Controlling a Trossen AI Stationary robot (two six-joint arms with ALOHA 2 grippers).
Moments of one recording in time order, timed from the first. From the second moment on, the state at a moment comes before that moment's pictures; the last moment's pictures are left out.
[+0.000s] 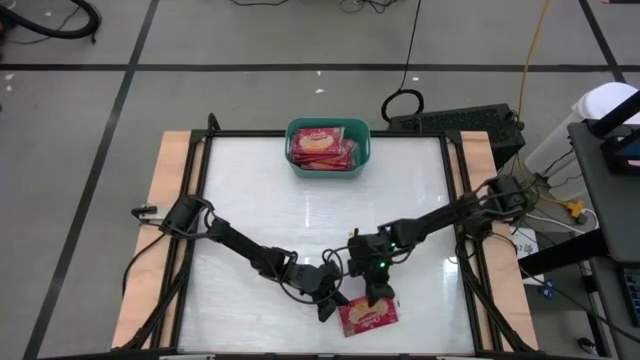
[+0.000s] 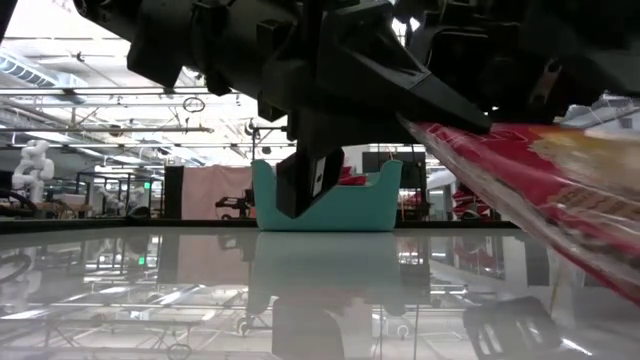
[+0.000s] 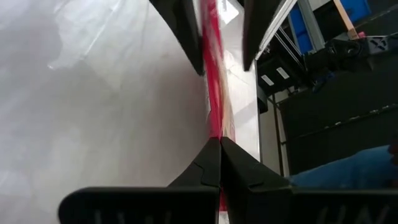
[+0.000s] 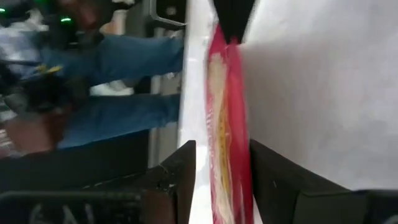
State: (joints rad) left arm -0.40 2.08 1.16 0.48 0.03 -0.87; right arm 0.25 1.72 0.87 -0.06 -0.82 0.56
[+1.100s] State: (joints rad) left arm -0.23 1.41 1.16 -0.09 -0.33 -0.68; right arm 0.04 1.23 0.87 -0.12 -0.57 0.66
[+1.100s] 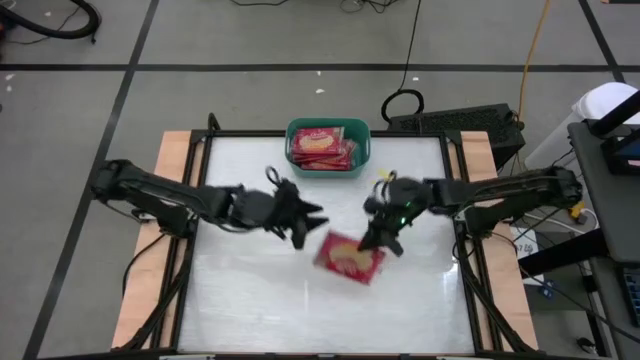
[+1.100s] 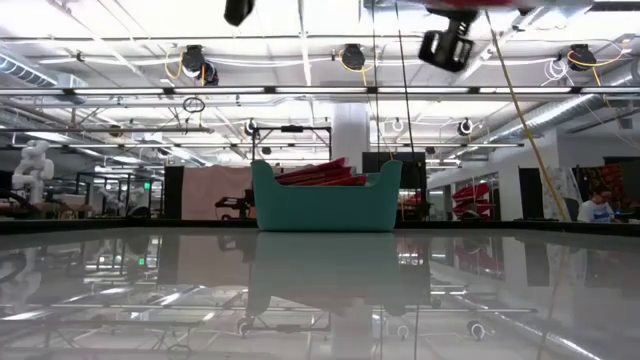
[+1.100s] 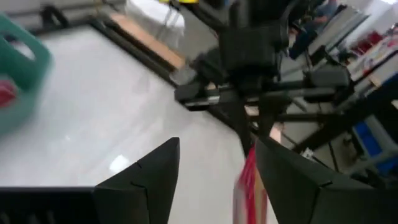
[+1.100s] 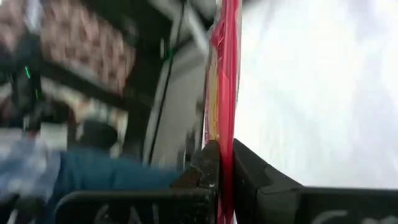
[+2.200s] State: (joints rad) left arm 0.02 1.19 1.16 0.22 -0.30 -0.32; right arm -0.11 1.32 0.87 1.07 0.29 0.67
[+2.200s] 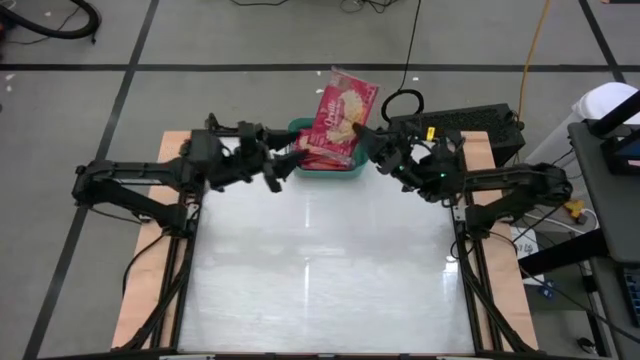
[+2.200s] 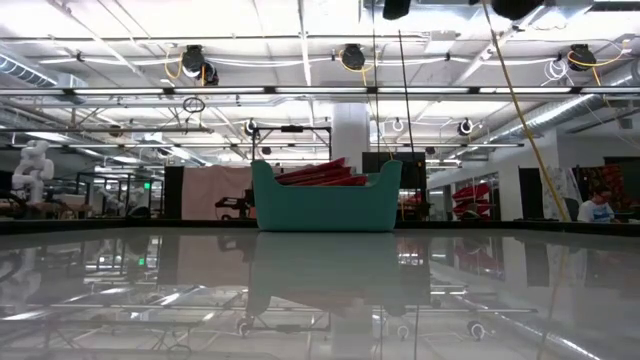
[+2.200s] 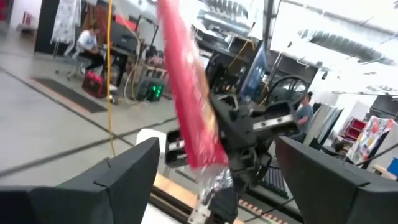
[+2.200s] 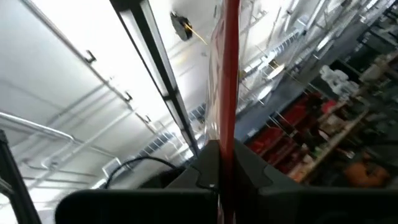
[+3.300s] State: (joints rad) left arm 0.27 1.07 1.16 -0.16 0.05 -0.31; right arm -0.10 1.01 0.87 0.29 0.29 0.79
